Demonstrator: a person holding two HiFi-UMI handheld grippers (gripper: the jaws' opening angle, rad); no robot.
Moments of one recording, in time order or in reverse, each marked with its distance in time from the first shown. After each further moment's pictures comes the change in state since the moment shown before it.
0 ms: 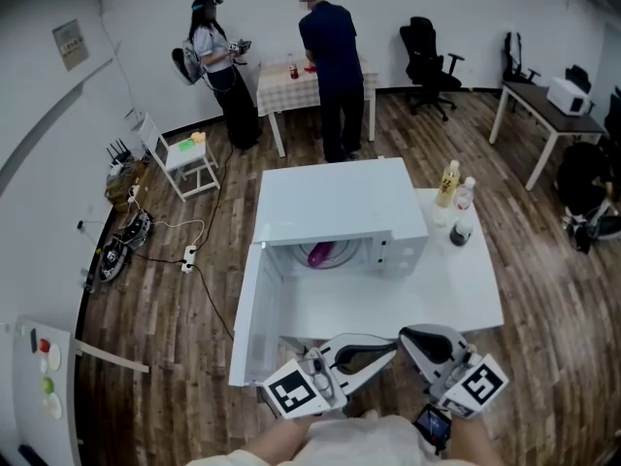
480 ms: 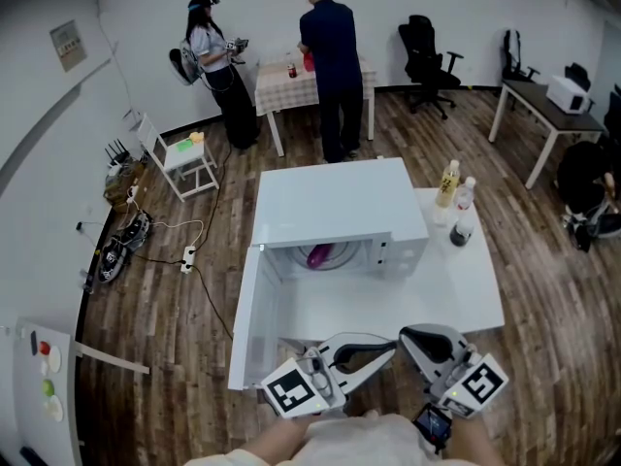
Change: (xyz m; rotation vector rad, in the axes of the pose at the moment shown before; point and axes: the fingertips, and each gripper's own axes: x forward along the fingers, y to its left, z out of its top) left arm 0.002 0.010 0.003 -0.007 -0.007 -0.003; right arm 0.003 -0.010 -0.006 0.008 0.026 -0.012
